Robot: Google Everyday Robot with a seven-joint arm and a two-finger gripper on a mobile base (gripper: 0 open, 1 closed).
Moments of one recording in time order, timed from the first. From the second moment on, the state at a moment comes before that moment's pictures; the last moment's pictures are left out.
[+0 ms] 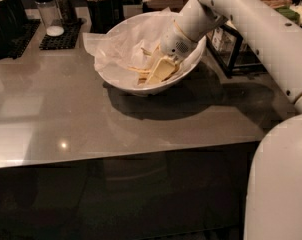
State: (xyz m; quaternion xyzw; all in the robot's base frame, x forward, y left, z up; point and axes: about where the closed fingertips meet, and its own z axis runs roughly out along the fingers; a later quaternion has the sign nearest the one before) arm 0.640 -0.010 0.856 -0.67 0.67 0.21 0.21
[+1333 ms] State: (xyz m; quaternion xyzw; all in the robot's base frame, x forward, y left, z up) arm 0.624 -0.009 0.914 -0.70 0.63 0.22 0.26
